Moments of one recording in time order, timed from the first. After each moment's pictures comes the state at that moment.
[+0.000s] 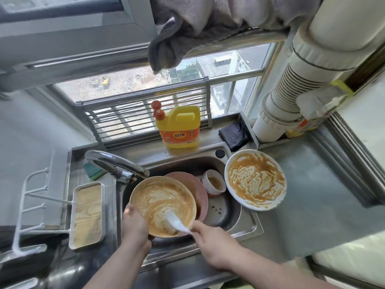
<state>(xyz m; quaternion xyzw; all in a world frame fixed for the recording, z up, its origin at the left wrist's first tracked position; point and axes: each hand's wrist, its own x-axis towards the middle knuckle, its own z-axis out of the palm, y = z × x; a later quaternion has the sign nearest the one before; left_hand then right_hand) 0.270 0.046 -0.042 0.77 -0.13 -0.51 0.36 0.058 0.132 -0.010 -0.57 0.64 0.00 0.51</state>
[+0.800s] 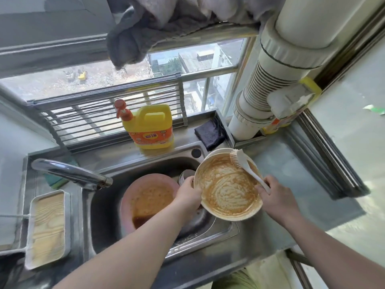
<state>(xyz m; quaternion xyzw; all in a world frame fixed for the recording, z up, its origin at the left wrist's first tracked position) 0.075 0.014 -0.044 0.60 -0.39 -0.69 0.14 -0.178 0.120 -0.034 -0.43 0.86 -0.13 0.25</state>
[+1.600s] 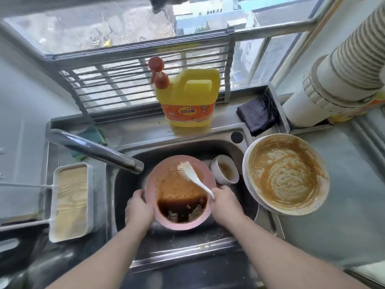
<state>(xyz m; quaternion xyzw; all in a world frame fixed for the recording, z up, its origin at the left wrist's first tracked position) 0.290 0.018 -0.150 0.83 -0.42 -0.36 0.04 0.038 0.049 -0.140 -0.51 0.75 0.00 0.42</state>
